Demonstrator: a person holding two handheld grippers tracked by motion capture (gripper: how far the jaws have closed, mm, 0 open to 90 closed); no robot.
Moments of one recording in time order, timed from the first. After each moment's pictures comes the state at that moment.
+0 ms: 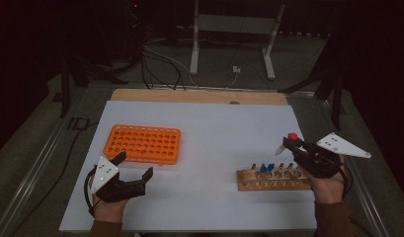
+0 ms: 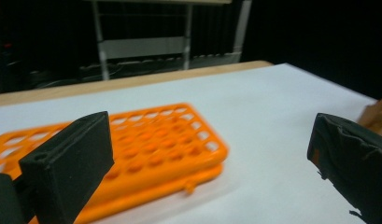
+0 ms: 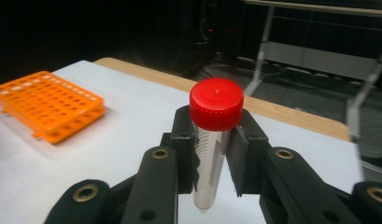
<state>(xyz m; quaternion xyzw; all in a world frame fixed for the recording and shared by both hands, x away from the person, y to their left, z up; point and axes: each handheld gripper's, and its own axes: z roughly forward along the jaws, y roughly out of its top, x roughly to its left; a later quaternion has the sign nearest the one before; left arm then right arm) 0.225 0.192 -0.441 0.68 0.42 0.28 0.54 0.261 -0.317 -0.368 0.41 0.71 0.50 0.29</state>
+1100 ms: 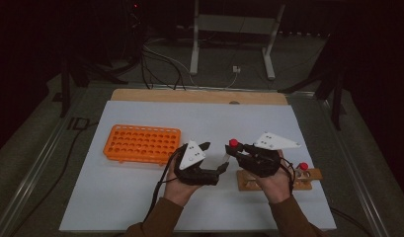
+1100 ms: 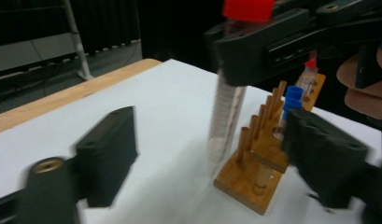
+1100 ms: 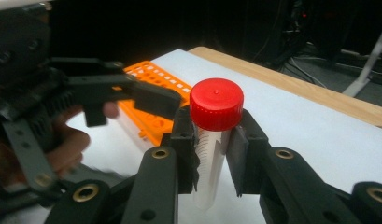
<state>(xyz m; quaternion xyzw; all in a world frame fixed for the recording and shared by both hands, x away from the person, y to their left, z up) 0.273 0.022 -0.422 0.77 0.27 0.17 0.56 0.277 -0.199 -0.385 0.32 0.77 0.53 0.17</state>
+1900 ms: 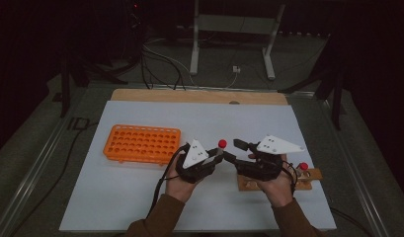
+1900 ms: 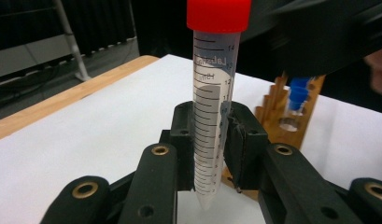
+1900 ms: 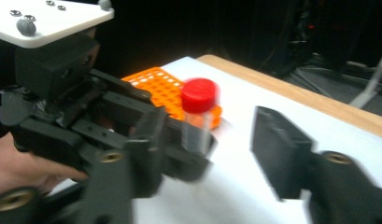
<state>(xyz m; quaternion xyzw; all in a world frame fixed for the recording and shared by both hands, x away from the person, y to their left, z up) 0.282 0.026 -0.427 0.78 0.25 0.18 0.54 0.267 -0.204 -0.380 0.31 0.76 0.54 0.18</state>
